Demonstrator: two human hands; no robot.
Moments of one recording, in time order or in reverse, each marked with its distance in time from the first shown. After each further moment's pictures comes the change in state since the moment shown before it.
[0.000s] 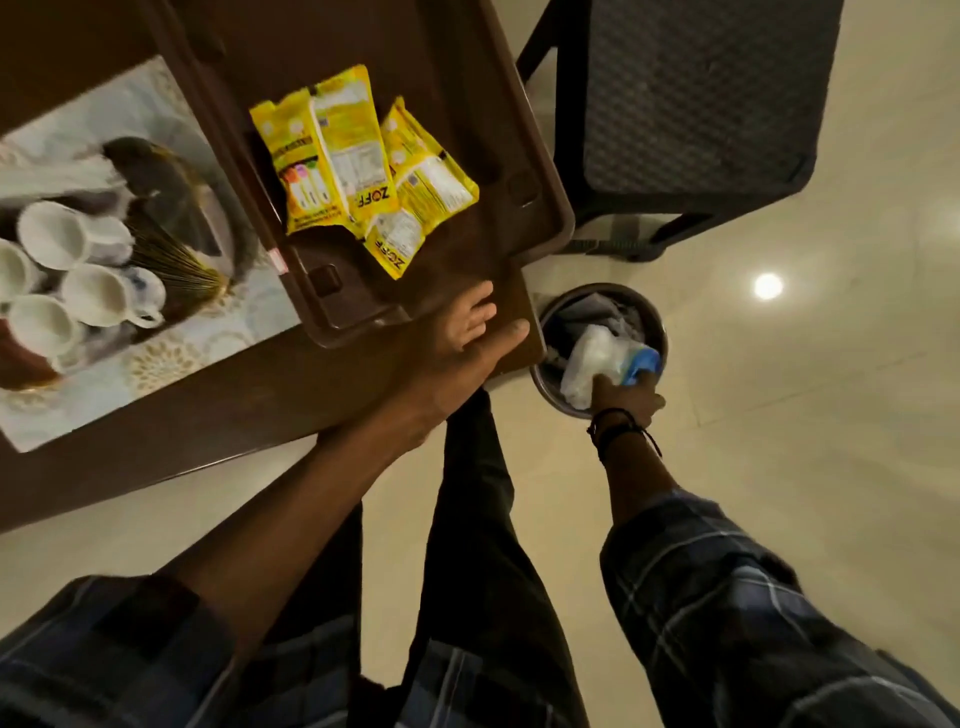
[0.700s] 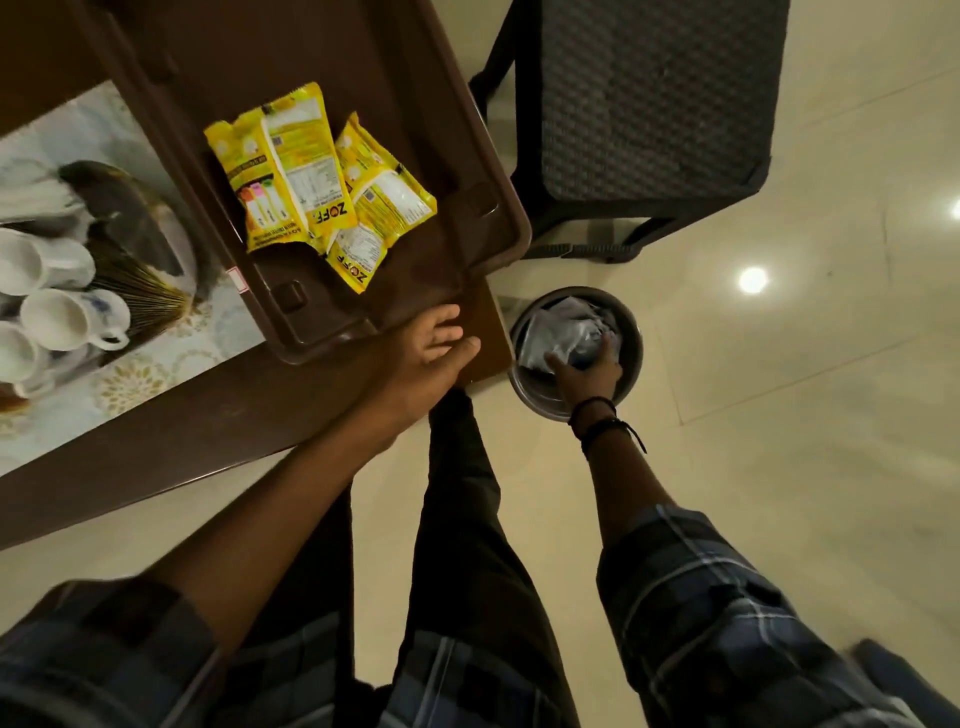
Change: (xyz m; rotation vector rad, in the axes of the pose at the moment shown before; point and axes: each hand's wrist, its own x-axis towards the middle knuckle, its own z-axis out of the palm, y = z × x) left_hand 0.013 -0.006 0.009 0.220 0.025 0.045; right_hand 0.006 -0.034 -0.008 0.003 -0.252 -0.164
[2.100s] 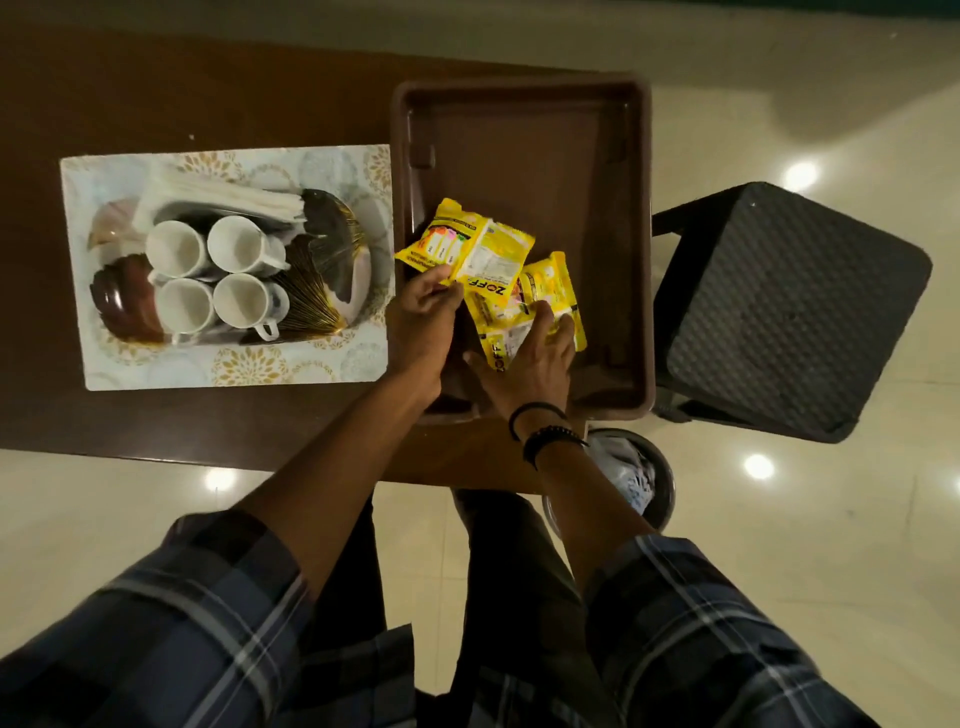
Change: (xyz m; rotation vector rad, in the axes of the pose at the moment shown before) left_hand 0.058 0.034 -0.135 -0.615 0.636 0.018; right_hand -0.096 -0.170 0.145 -0.682 -0.124 -0.840
